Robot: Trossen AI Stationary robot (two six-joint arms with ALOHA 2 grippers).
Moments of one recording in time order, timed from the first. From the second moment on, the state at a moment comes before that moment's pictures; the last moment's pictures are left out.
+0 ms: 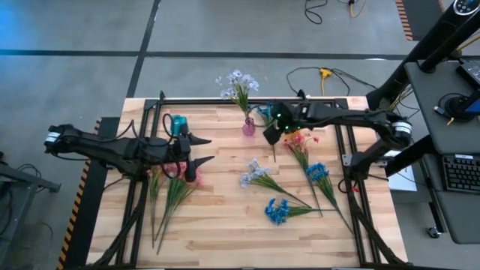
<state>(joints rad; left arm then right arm) -0.17 0.89 0.68 -0.07 -0.41 -0.02 -0.37 1.55 1.16 -0.65 0.10 0.47</state>
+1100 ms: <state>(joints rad) -0.17 0.85 0.68 -0.16 -0.41 -0.07 -0.35 1.83 1.13 -0.56 0.27 0.59</state>
